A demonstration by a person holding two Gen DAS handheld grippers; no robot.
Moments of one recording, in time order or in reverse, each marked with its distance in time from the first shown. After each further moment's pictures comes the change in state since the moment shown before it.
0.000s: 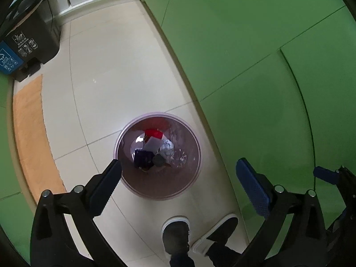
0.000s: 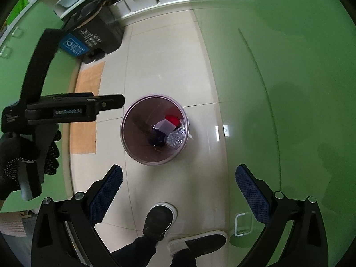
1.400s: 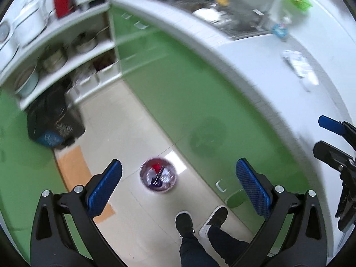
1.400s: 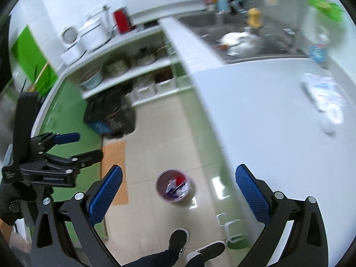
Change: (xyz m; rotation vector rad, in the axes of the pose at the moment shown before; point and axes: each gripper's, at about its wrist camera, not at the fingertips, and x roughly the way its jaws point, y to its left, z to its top) left arm -0.453 -0.181 -0.006 0.294 -0.259 0.048; right arm -0.439 0.028 -0.019 0.140 -0.434 -0.046
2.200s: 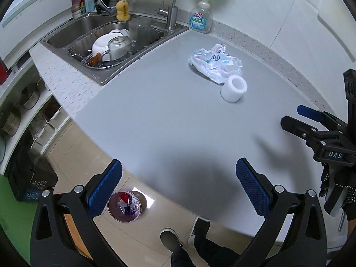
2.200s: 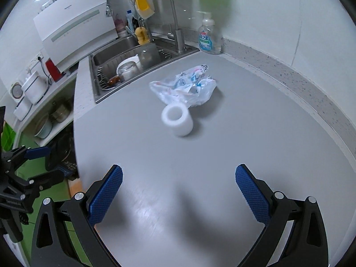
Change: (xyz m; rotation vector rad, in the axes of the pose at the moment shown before) left arm 0.033 -0.226 0.099 0.280 -0.008 -0.152; right arm -0.071 -0.224 0.002 0.268 -0.101 -0.226
